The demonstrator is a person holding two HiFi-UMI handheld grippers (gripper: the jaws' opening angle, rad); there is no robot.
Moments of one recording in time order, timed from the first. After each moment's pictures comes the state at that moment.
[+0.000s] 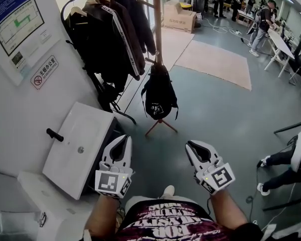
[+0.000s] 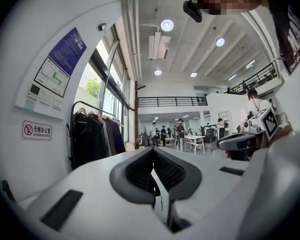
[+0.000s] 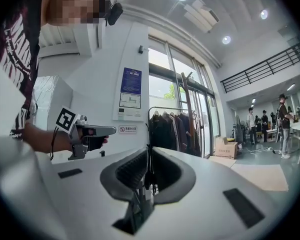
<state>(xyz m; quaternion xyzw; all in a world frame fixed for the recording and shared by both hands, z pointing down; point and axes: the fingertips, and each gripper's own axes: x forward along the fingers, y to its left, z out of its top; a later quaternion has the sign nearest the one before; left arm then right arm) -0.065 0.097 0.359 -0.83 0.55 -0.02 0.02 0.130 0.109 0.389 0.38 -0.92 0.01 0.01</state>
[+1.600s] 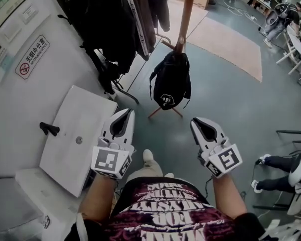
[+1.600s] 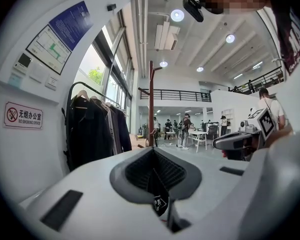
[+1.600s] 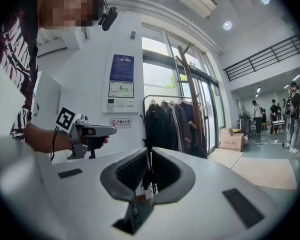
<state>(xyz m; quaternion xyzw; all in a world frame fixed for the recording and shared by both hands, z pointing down) -0.128 -0.072 0.396 -0.83 0.55 -0.04 -0.03 0.061 -0.067 0.420 0.36 -0.93 0.05 0.04</state>
